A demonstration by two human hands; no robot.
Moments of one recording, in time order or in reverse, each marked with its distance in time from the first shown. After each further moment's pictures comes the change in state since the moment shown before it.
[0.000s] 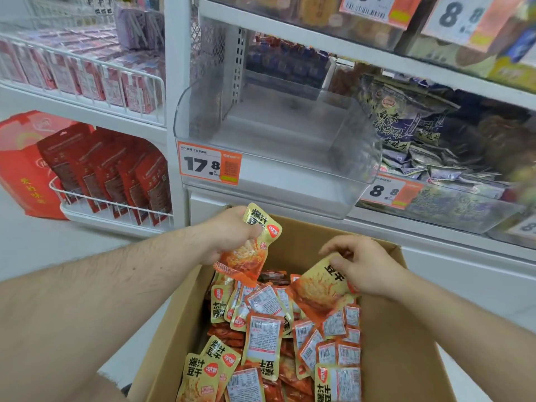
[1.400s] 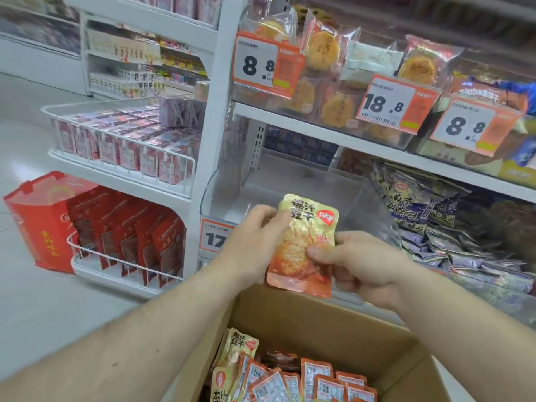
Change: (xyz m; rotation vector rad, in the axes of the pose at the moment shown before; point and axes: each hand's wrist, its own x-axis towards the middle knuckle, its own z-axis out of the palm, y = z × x) left_hand -0.029 0.082 -0.028 -0.151 0.315 0.476; right_hand 0.058 -0.124 -0.067 0.788 -0.158 0.179
